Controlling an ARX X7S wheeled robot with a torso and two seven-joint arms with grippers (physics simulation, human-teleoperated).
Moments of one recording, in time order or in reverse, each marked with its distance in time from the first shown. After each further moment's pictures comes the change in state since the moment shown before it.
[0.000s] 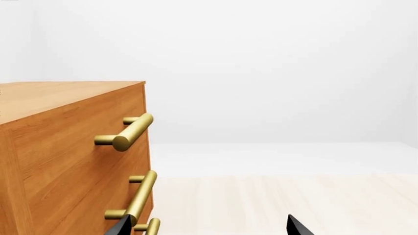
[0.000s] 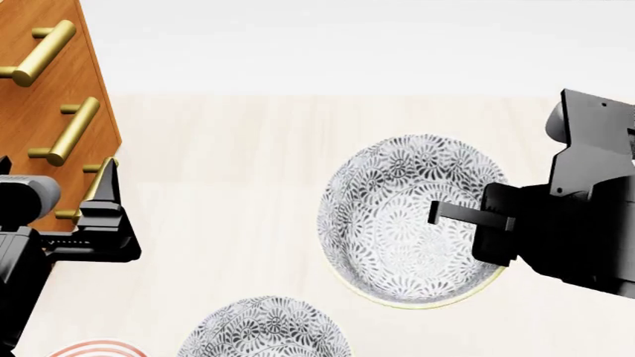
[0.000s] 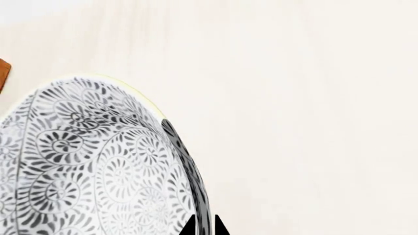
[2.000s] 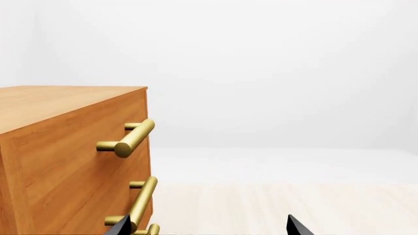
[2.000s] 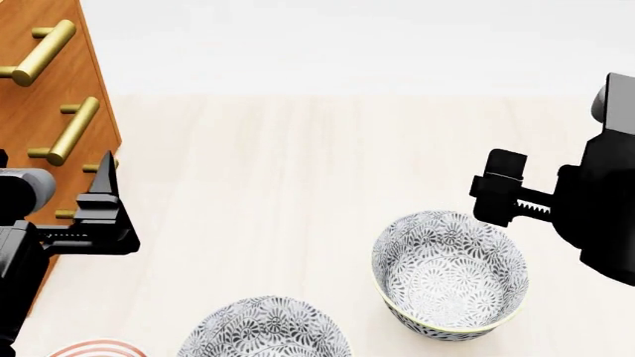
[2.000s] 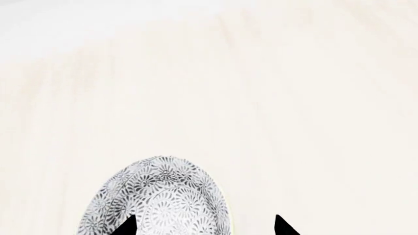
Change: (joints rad) left arm -0.008 0.040 -0.025 0.008 0.050 -0.013 0.038; right arm -0.013 -0.066 0.149 -0.084 -0.678 -0.006 -0.387
